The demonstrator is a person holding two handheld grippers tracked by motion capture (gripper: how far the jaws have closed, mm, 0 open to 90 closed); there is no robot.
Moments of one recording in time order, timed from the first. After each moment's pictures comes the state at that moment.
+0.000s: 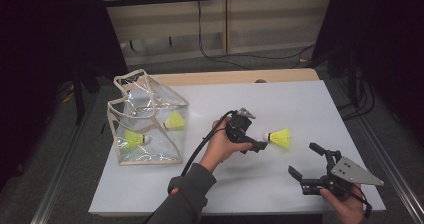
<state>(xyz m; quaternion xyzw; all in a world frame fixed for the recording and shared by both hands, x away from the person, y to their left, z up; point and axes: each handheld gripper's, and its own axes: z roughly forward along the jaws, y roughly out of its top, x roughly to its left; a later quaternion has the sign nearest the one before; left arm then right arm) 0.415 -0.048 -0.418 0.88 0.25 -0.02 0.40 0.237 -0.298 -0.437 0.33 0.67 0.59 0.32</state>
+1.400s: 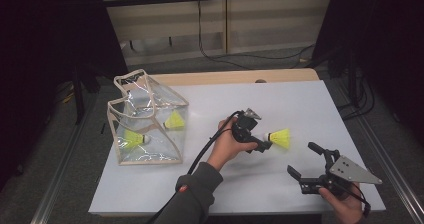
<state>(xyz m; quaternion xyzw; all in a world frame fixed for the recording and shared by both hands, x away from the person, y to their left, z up) 0.420 -0.065 -0.430 0.88 0.24 0.00 0.41 0.239 -0.297 -0.438 0.33 0.67 0.59 0.31</state>
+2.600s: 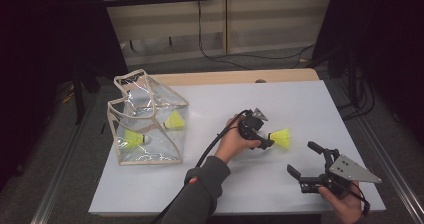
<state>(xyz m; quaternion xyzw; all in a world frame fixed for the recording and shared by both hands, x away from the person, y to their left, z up) 0.437 -0.086 -0.448 0.90 0.18 0.01 0.39 0.242 -0.297 -0.438 0.34 0.67 0.59 0.31</state>
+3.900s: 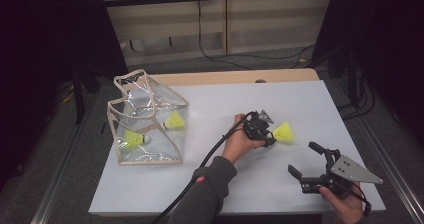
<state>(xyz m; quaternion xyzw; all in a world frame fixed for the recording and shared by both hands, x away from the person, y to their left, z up) 0.434 -0.102 -0.454 0.91 0.15 0.02 0.38 0.240 -0.299 -0.438 0.34 0.67 0.59 0.31</state>
